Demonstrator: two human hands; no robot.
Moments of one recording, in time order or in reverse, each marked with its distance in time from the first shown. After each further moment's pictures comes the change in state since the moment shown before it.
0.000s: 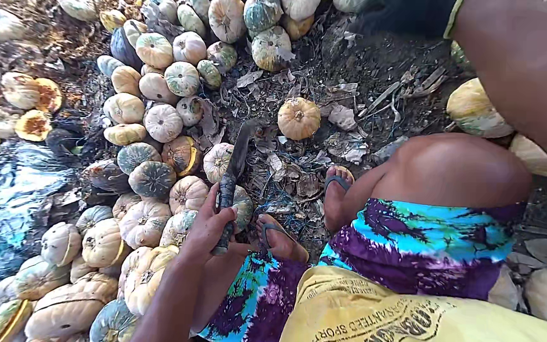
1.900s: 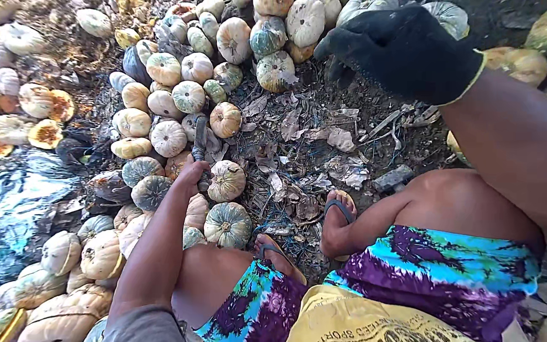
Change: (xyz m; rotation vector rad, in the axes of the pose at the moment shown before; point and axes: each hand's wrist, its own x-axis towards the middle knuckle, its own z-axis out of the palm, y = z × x) left_hand 0.188 0.057 -0.069 -0.047 0.298 -0.058; right_hand -0.062 -0.089 -0.009 0.314 0.207 -0.418
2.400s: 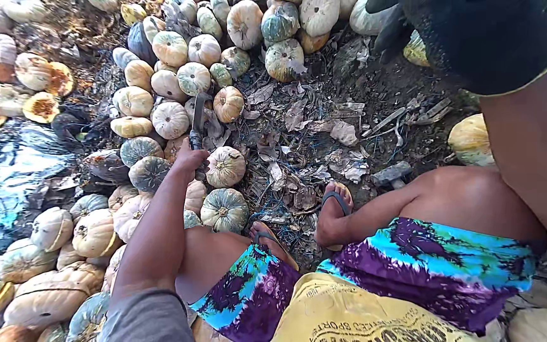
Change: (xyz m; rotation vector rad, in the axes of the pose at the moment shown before) left_hand -0.018 -0.004 -0.011 0.128 0.087 0.065; right_hand -0.014 0.004 -0.017 0.109 0.149 -0.068
